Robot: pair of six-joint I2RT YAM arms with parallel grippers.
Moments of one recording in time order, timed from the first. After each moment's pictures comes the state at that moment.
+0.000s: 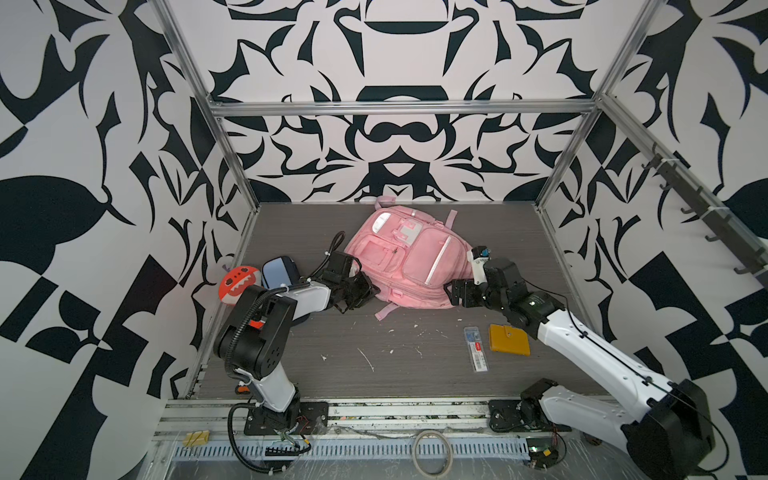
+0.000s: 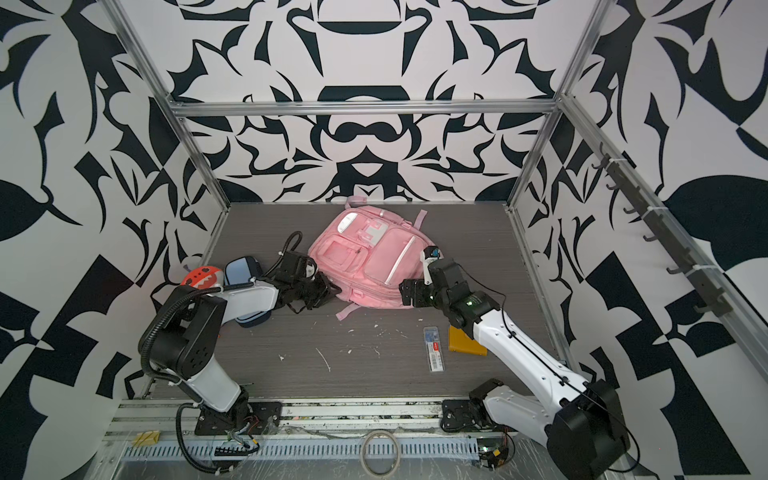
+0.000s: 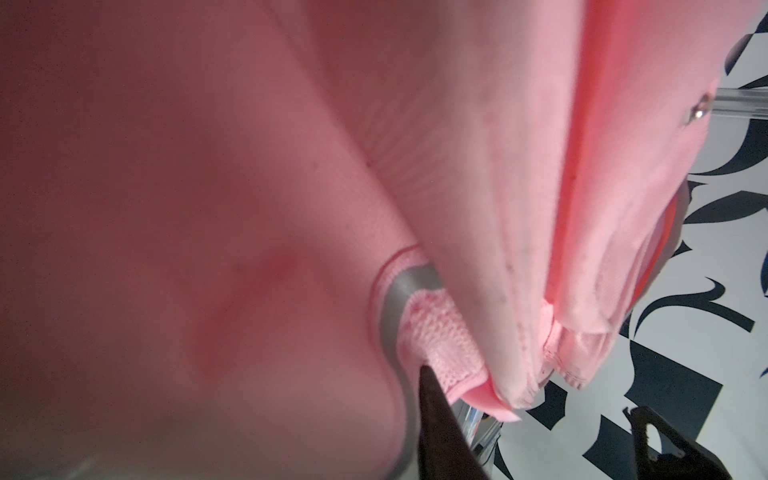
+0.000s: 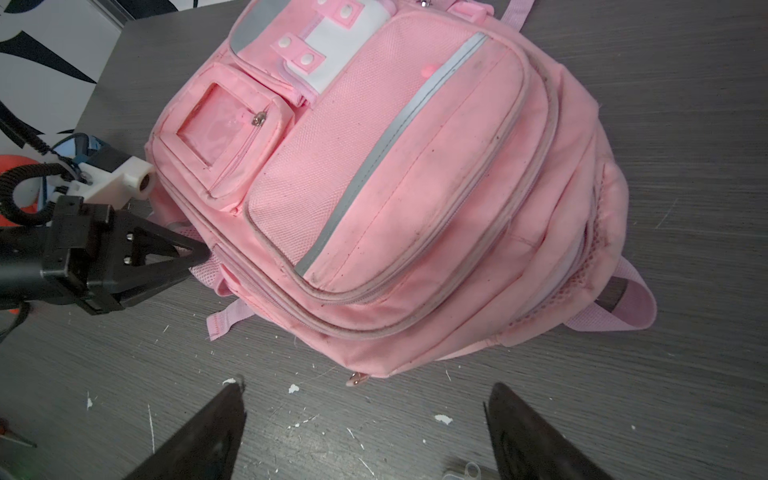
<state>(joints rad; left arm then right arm) -0.42 1.68 0.80 0.00 0.51 -1.06 0.49 1.07 0.76 -0.42 -0.06 0.40</state>
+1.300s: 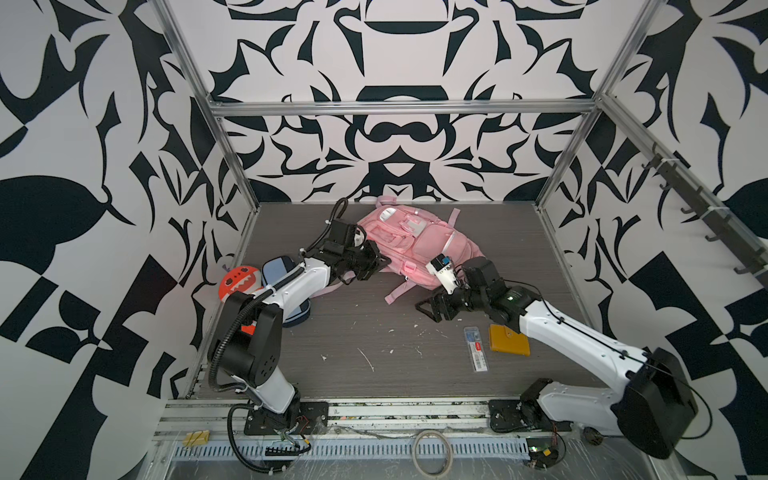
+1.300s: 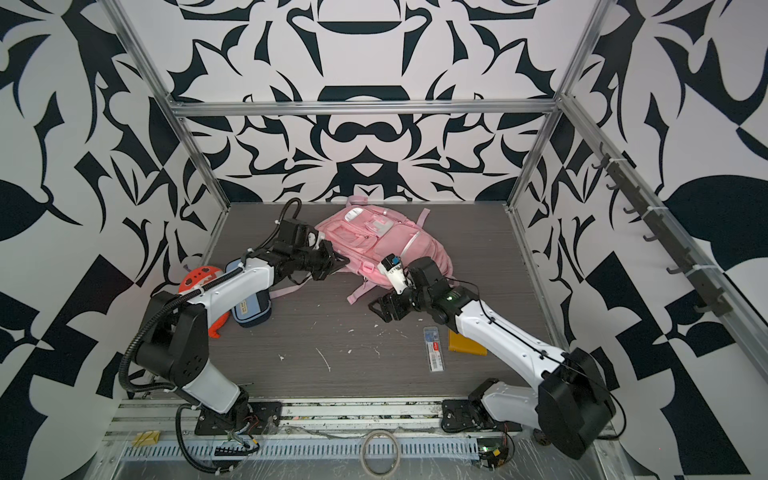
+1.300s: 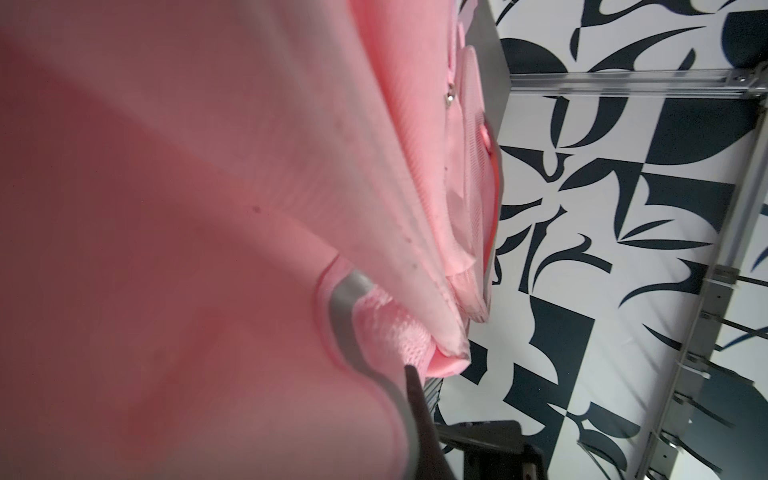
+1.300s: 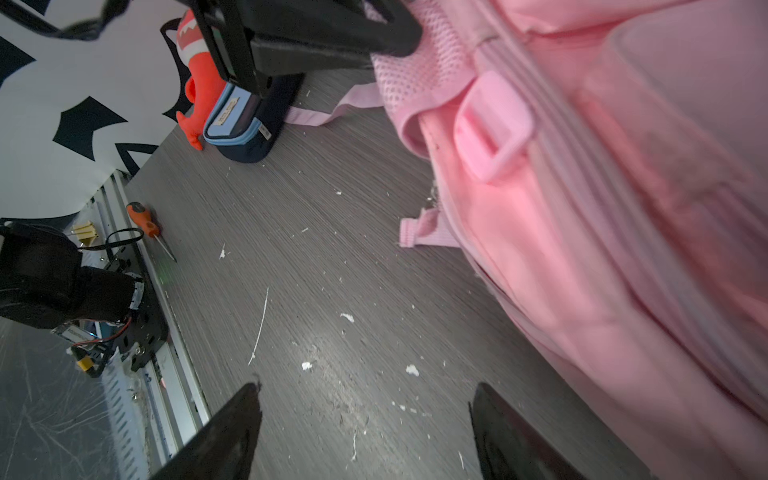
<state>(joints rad) -0.44 1.63 1.14 -0.22 0.61 -1.10 0.61 1.25 0.81 -0.29 -0.42 0.15</state>
